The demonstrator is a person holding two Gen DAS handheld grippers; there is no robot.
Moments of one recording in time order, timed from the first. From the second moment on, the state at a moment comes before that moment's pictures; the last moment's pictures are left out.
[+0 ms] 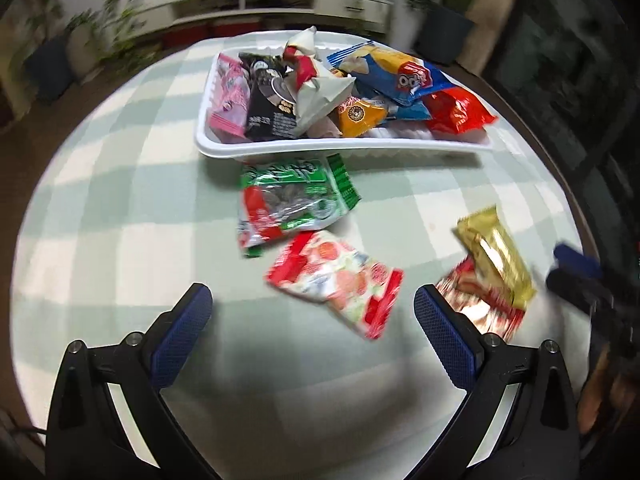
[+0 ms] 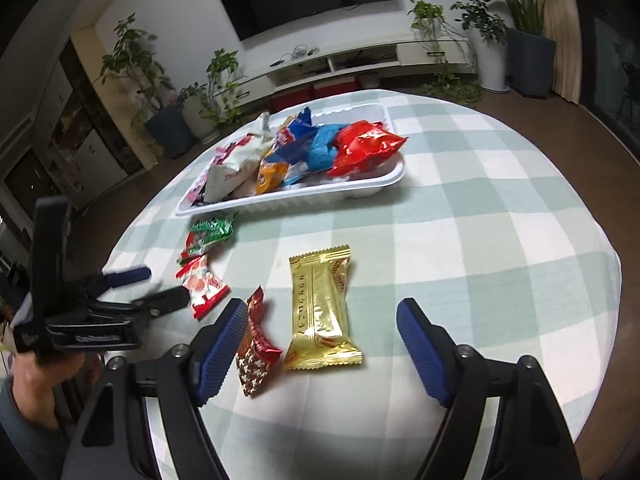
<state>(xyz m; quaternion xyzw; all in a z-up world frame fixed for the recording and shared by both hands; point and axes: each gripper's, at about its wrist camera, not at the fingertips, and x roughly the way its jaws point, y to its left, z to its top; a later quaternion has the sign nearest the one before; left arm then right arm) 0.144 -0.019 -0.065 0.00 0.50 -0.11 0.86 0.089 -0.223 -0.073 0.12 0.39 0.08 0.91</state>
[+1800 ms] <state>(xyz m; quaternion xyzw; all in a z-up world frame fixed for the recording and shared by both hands) 0.131 0.002 -0.069 0.04 0.50 -0.11 0.86 0.084 -0.218 -0.091 0.08 0.41 0.06 0.91</state>
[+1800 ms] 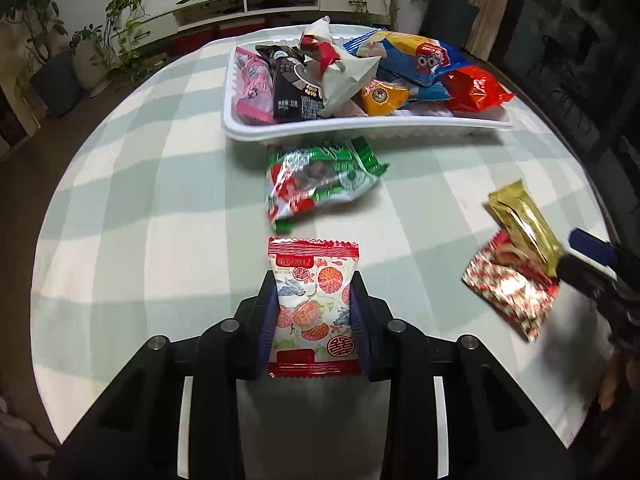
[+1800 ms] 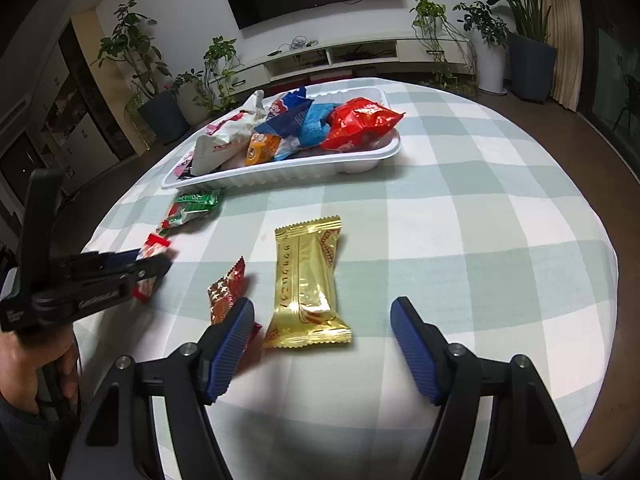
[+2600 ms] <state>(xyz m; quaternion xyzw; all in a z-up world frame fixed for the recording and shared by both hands) 0.085 0.015 -0.062 -0.03 0.48 -0.17 0.86 0.127 -0.185 -0.100 -0.03 0.47 0.05 0.88</state>
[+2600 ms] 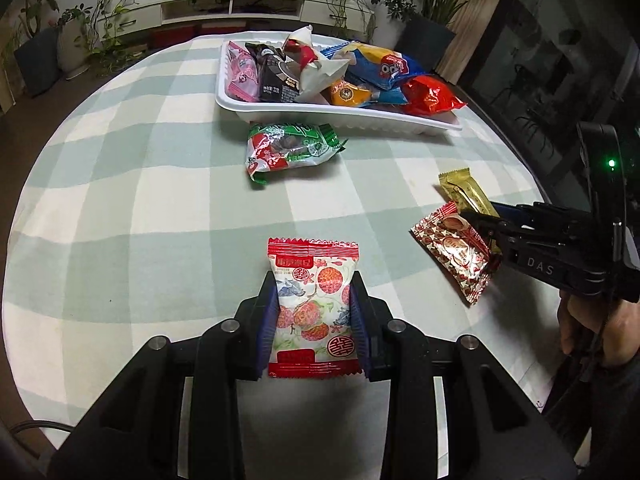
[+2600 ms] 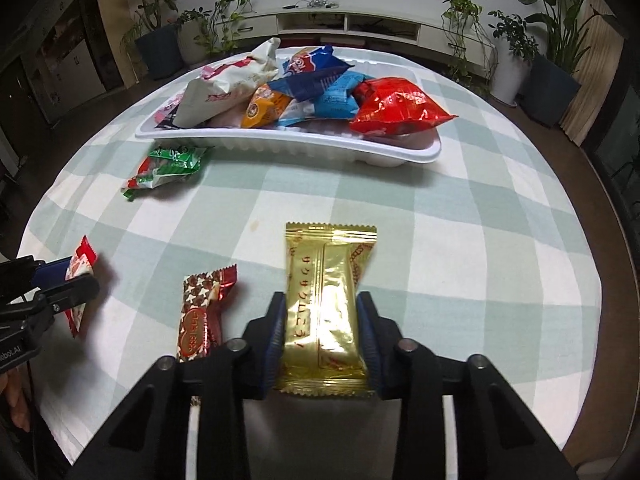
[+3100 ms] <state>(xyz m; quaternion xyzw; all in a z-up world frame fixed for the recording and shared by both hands) 0.098 0.030 -0.035 -0.07 0.46 -0.19 0.87 0.113 -0.219 -0.068 0.07 0.44 0.06 0.89</state>
